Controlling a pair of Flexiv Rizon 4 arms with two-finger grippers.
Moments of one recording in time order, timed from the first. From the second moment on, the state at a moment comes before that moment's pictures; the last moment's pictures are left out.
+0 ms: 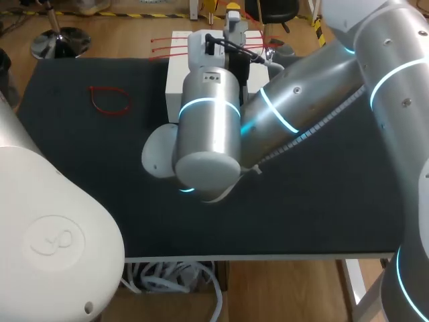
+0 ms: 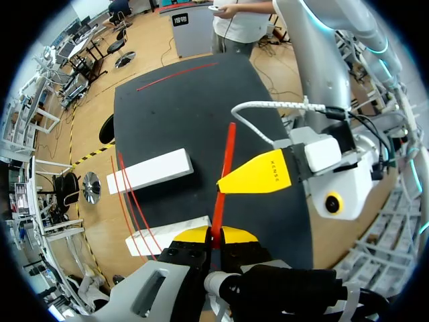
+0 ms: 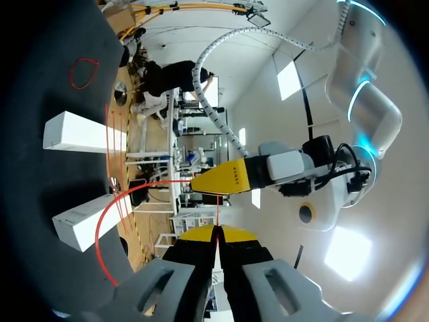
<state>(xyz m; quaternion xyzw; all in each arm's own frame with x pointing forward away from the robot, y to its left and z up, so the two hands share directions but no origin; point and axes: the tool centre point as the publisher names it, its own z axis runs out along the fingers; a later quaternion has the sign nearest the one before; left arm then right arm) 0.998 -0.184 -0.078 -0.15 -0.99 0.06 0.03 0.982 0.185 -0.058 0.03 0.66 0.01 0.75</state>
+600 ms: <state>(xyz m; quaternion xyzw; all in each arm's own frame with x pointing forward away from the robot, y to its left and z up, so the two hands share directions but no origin) 0.998 -0.184 -0.078 -0.15 -0.99 0.06 0.03 0.989 0.187 -0.061 0.02 0.67 0.02 0.74</state>
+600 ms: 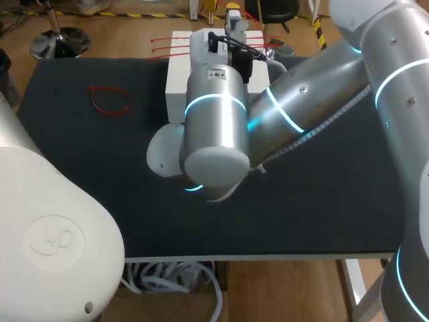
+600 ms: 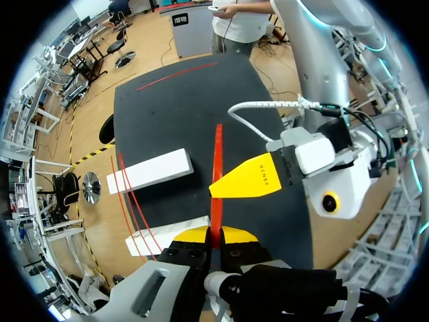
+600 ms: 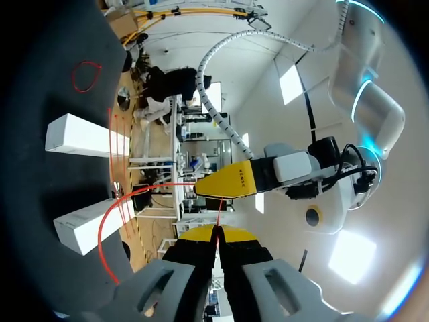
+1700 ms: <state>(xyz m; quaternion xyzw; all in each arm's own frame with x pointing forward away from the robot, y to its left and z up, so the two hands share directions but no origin) 0.998 -0.184 -0.078 -0.15 -0.99 0.06 0.03 0.984 0.181 -0.062 0.02 0.68 0.02 0.74</state>
